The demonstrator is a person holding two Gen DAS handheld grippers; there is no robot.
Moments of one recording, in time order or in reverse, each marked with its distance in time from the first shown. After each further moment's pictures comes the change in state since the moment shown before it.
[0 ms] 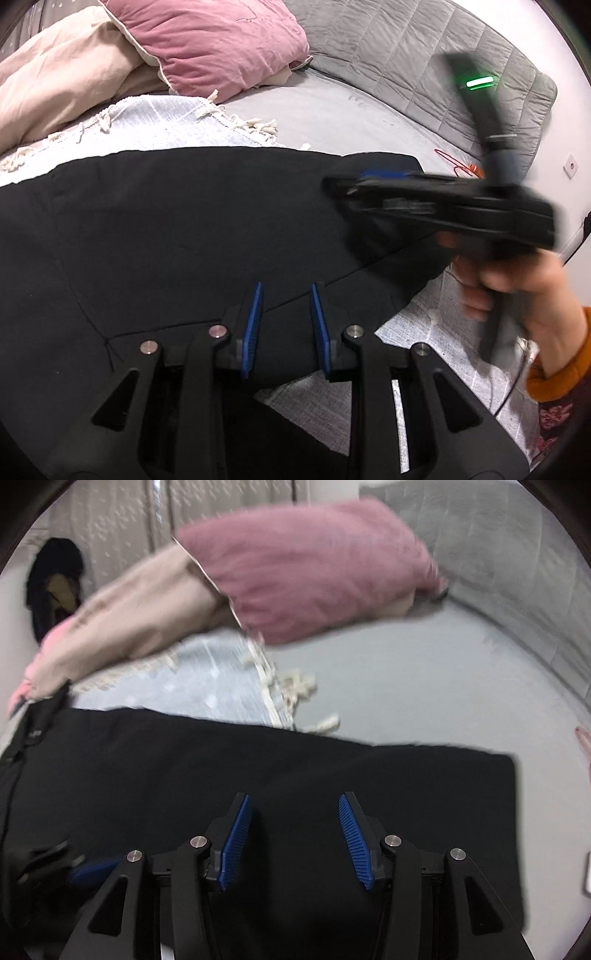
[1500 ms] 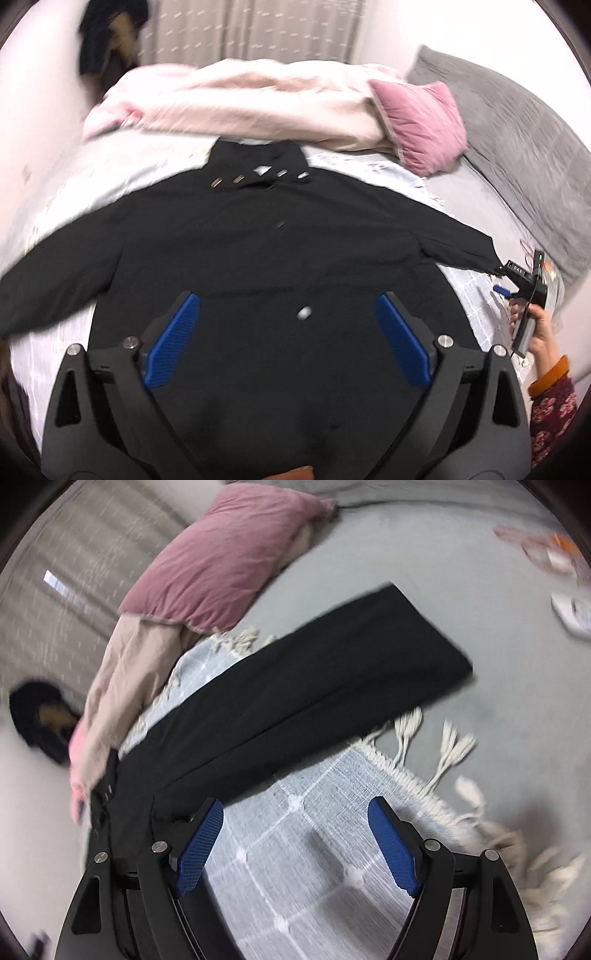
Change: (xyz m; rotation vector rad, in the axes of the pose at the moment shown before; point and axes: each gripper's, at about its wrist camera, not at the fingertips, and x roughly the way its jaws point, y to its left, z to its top) left arm -0.401 0.082 -0.172 -0.447 -0.152 0.524; right arm -0.101 -0.065 -0.105 0.591 0.078 0.236
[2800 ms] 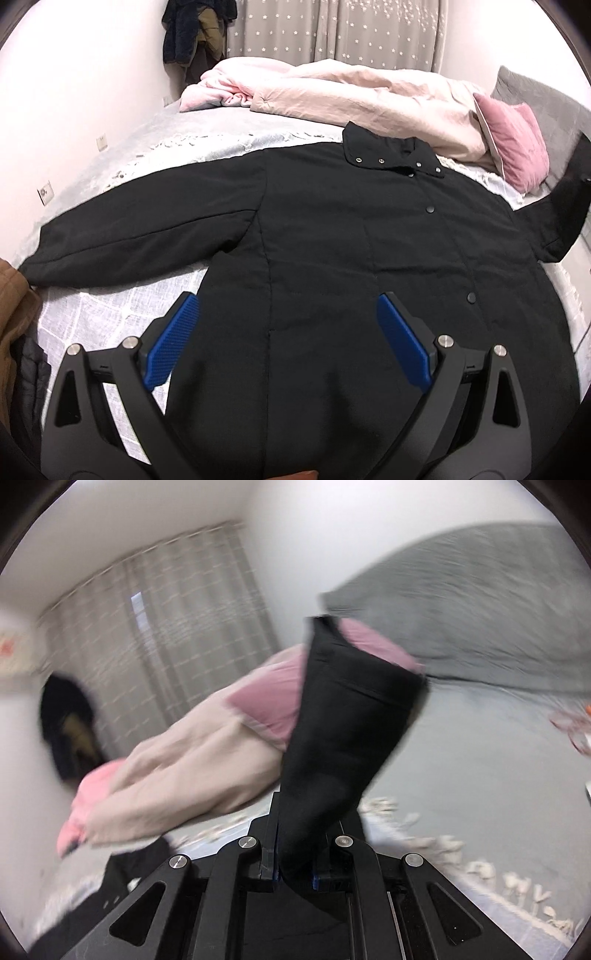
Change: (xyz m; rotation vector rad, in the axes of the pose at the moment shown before) left arm 0.030 0.137 -0.059 -0.116 -0.084 0.262; right arm -0.031 0.260 0.003 -0.385 -0.556 0.035
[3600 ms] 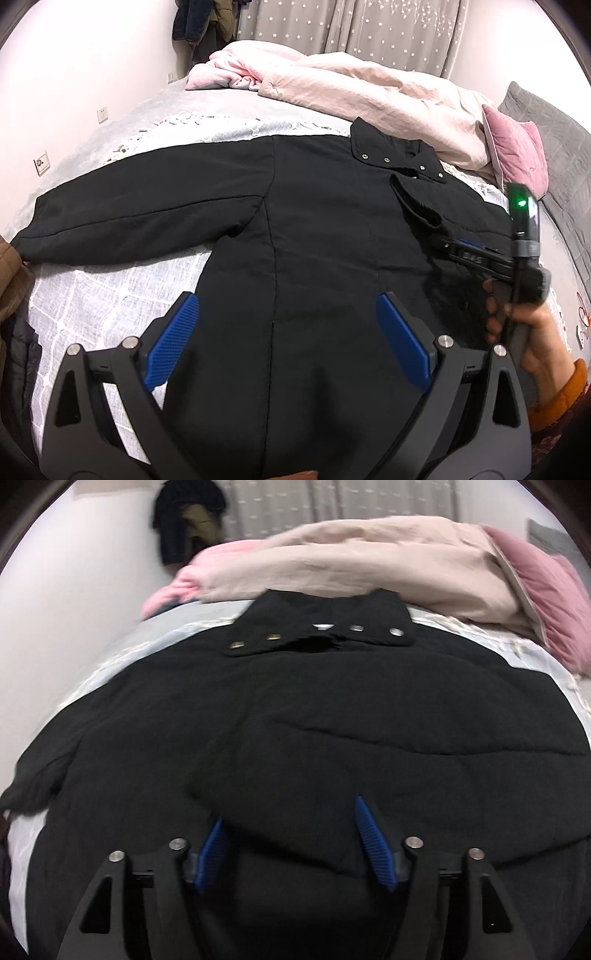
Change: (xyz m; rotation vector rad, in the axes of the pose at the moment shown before) left arm 0.003 0.013 0.003 -0.073 0.060 -0.034; right arm 0.057 0.244 -0.253 -0.461 0.622 0.352
